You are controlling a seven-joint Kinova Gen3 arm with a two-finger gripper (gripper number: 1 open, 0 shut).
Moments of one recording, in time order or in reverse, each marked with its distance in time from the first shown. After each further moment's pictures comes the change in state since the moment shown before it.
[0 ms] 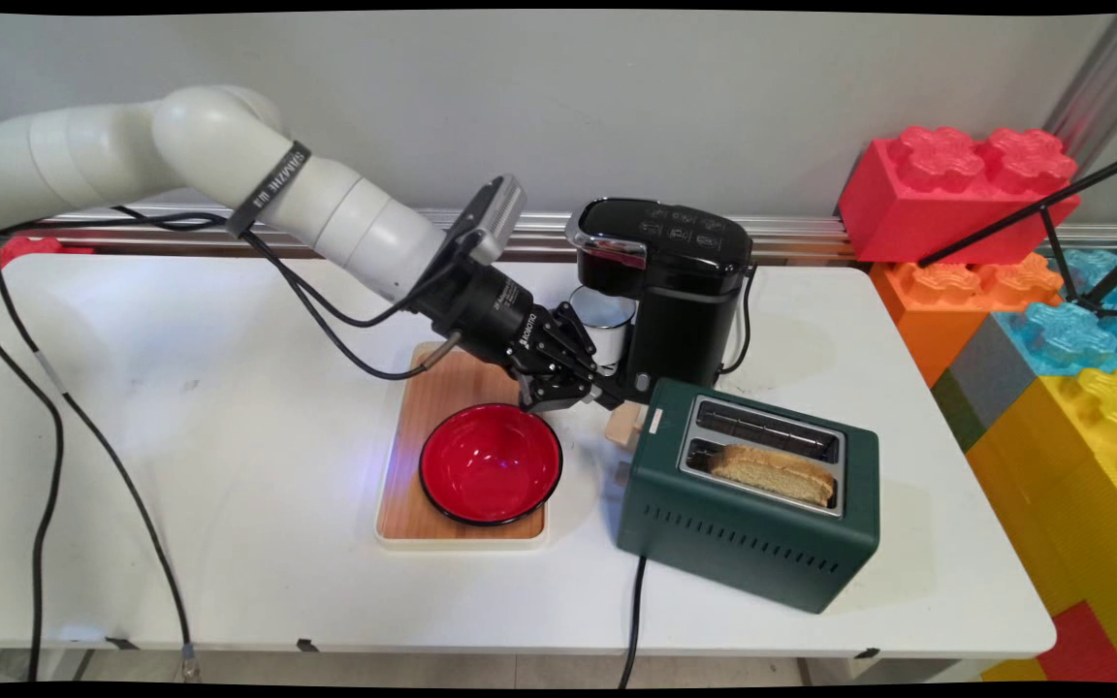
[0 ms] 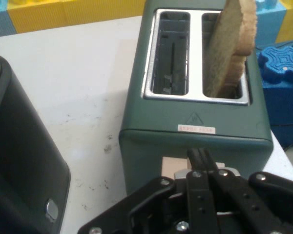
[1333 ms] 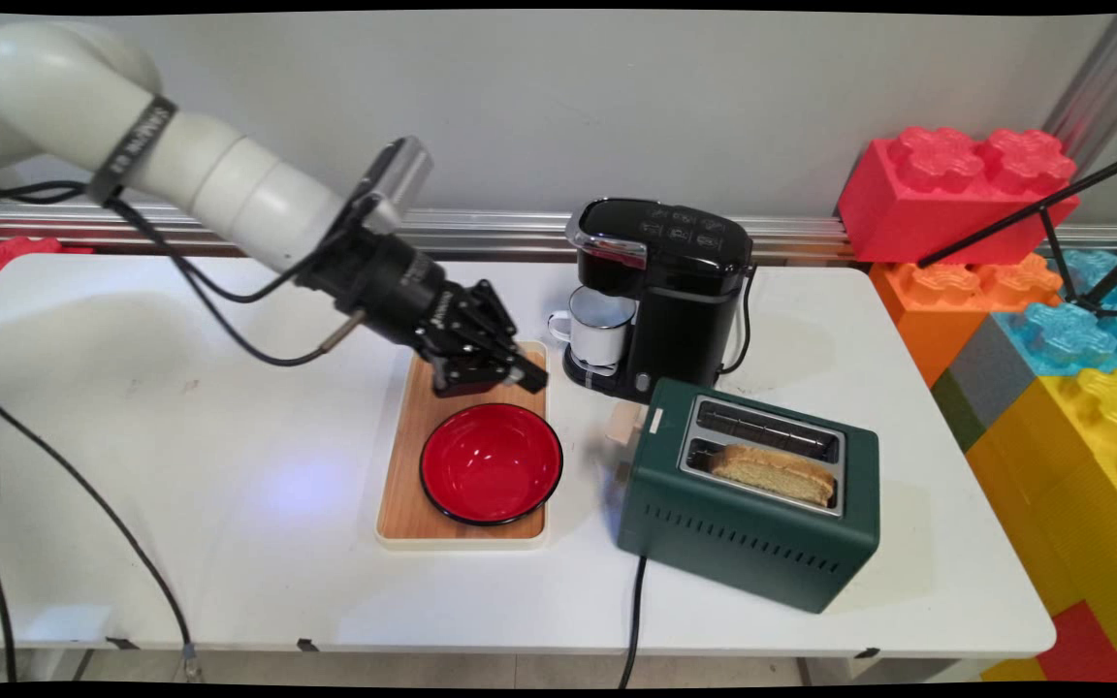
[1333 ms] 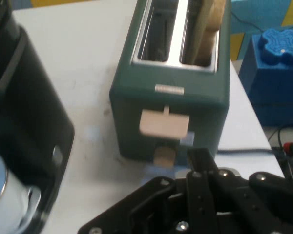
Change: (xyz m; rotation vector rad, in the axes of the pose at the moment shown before) arm 0.007 0.038 -0.072 0.052 -0.063 -0.033
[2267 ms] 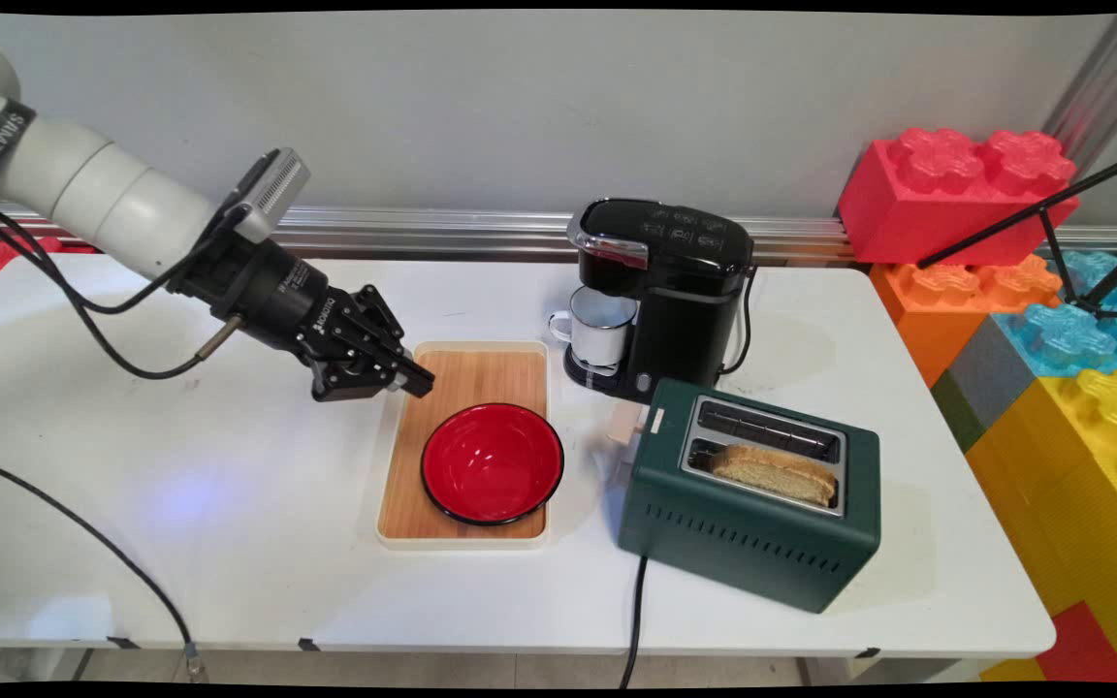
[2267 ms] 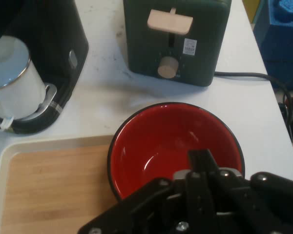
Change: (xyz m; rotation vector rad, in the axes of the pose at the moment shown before) arm -0.062 0.023 -0.072 0.058 -0.087 -0.080
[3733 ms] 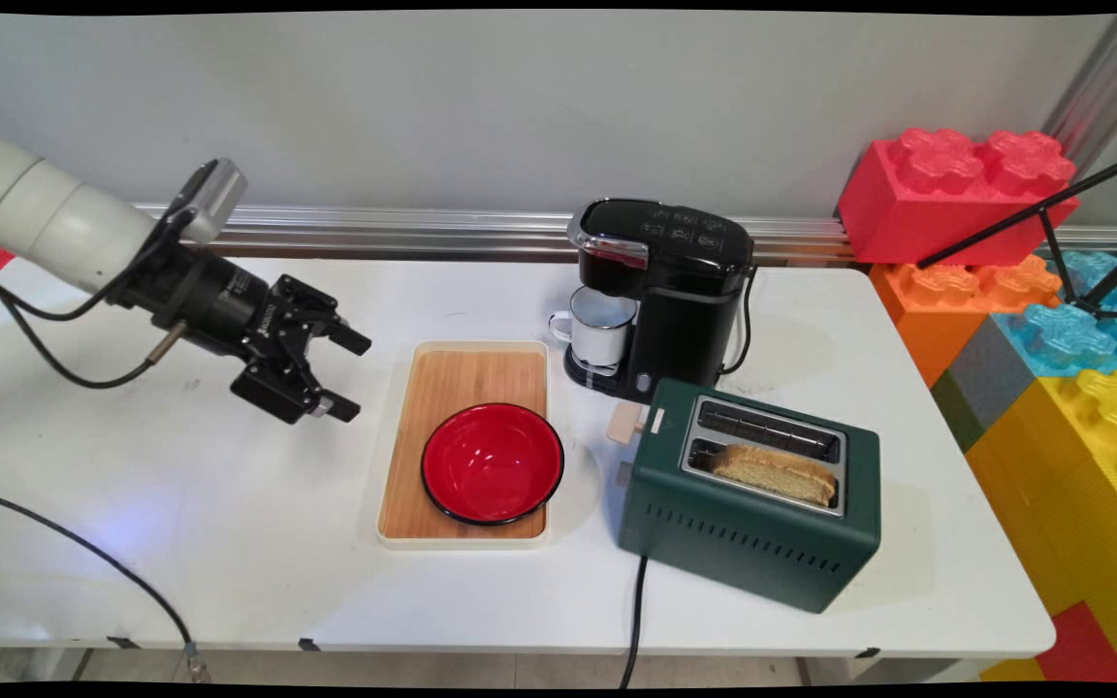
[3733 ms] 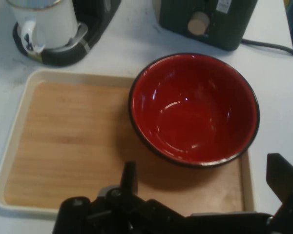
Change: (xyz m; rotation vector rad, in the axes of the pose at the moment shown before) arm -0.045 0.008 -0.029 0.072 -0.032 -0.152
